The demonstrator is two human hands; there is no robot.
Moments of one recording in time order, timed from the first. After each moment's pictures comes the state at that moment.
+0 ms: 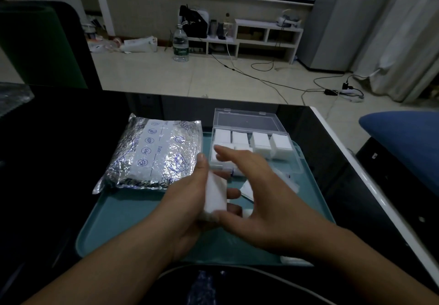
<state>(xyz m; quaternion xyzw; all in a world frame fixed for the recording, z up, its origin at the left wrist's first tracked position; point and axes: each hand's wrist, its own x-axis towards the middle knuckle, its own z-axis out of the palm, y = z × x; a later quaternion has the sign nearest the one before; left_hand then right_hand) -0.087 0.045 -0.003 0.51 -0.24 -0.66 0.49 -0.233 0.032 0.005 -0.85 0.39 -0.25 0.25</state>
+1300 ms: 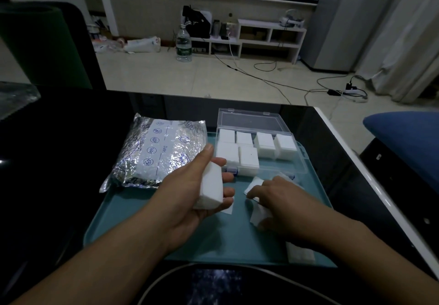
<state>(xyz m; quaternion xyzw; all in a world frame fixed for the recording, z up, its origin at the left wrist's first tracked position) -0.076 0.041 0.006 0.46 -0.22 -0.67 0.54 -0.258 0.006 -0.016 -0.87 0.48 0.07 0.06</state>
